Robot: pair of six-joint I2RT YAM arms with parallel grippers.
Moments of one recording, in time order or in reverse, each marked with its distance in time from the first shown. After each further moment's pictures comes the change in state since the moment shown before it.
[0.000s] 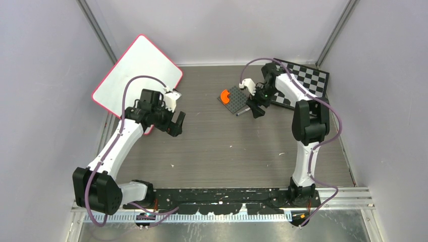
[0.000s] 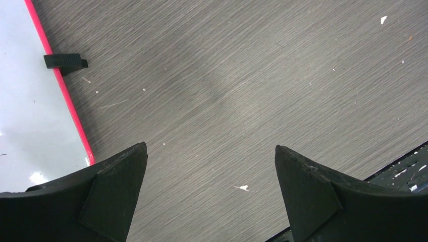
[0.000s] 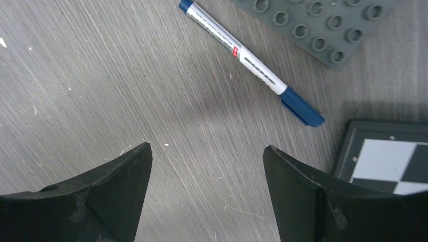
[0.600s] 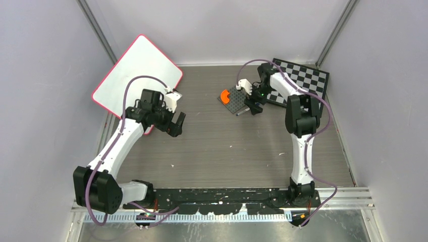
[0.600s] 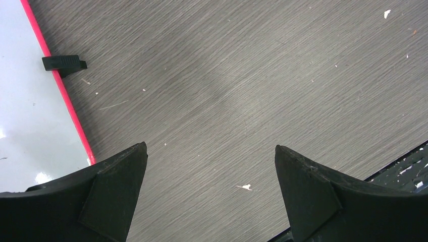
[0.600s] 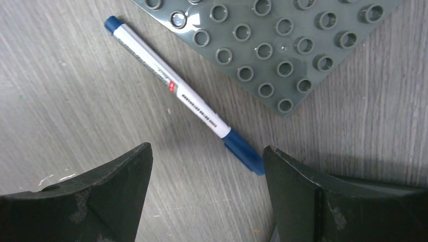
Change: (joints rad) left arm 0.000 0.006 -0.002 -0.002 0.005 0.021; right arm 0.000 0.190 0.138 0.038 0.011 -0.159
